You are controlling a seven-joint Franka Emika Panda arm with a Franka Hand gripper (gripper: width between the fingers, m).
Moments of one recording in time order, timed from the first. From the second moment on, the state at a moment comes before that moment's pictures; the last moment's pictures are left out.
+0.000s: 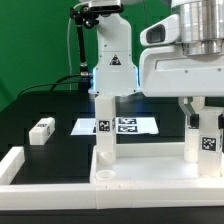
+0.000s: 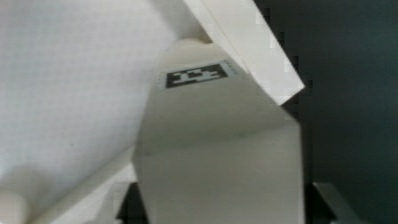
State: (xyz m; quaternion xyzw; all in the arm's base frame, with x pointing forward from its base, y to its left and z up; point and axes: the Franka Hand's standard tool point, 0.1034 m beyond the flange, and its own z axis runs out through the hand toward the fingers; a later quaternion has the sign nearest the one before) arm 0.652 0.100 0.109 -0.93 0.37 -0.05 0.05
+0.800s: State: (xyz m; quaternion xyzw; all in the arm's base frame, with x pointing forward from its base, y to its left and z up) arm 0.641 0.095 0.107 -0.67 0.74 -0.01 0.08
